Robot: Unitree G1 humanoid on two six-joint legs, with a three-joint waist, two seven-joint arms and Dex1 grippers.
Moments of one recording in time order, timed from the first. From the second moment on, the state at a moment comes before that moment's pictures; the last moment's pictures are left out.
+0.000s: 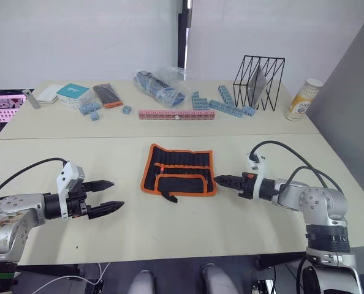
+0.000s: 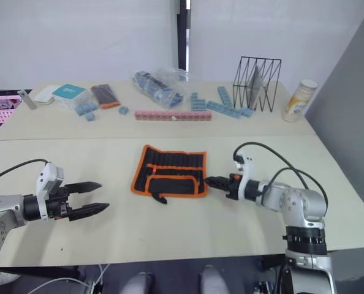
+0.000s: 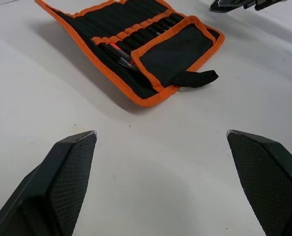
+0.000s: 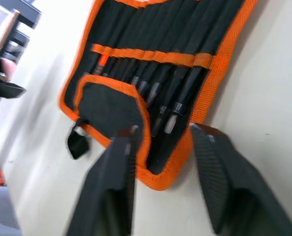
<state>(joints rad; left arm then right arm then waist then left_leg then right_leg) -0.07 0.87 0.25 -0.06 -0.56 0.46 -1.19 -0.48 -0.44 -0.17 -0.04 0.73 1.22 0.52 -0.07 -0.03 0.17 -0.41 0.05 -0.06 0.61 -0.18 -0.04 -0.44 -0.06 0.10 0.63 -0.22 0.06</state>
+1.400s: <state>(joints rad) -0.08 0.86 0.24 -0.01 -0.55 0.42 -1.18 -0.50 -0.28 -0.41 -0.19 0.80 1.42 0.22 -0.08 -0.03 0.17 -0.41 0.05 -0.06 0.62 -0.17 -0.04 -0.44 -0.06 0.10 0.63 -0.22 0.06</state>
